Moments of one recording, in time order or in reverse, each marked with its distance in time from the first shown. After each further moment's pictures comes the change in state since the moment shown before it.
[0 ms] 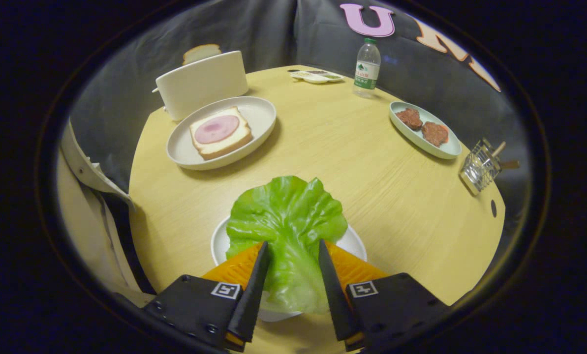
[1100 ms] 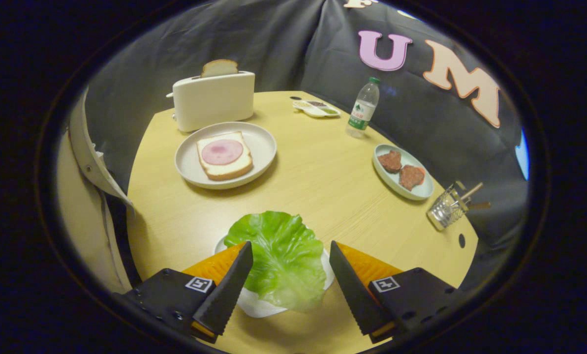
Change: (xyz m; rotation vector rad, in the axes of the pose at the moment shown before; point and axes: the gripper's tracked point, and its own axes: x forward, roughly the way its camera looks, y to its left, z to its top) arm -0.029 -0.009 0.035 -0.130 -0.136 -0.083
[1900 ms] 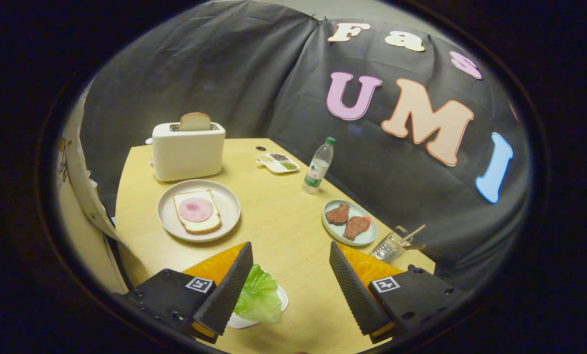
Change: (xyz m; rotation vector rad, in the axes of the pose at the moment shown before) arm -0.074 -0.041 0.091 -0.024 -0.258 -0.215
